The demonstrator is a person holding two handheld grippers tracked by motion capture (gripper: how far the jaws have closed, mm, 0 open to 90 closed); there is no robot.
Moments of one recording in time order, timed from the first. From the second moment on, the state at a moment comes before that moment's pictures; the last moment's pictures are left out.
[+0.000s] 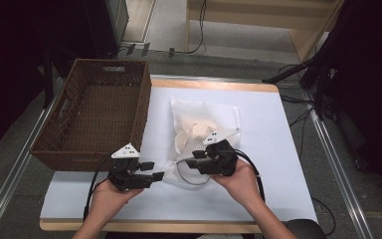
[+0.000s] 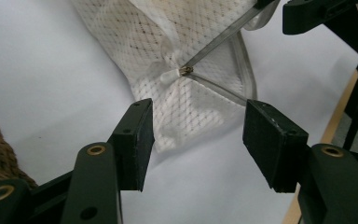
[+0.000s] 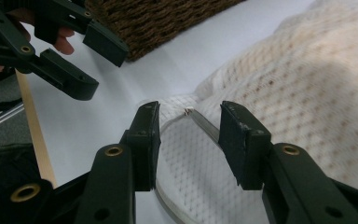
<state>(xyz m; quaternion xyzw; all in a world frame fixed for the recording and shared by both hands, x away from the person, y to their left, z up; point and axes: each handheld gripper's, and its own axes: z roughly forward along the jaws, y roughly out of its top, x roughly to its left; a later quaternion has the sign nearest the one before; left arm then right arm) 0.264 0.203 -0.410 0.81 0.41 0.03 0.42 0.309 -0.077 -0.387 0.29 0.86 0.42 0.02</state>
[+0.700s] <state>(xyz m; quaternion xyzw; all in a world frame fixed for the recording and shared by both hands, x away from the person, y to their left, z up) 0.261 0.212 -0.413 0.81 0.42 0.03 0.41 0.335 -0.031 -0.405 0.28 0.88 0.39 0.01</state>
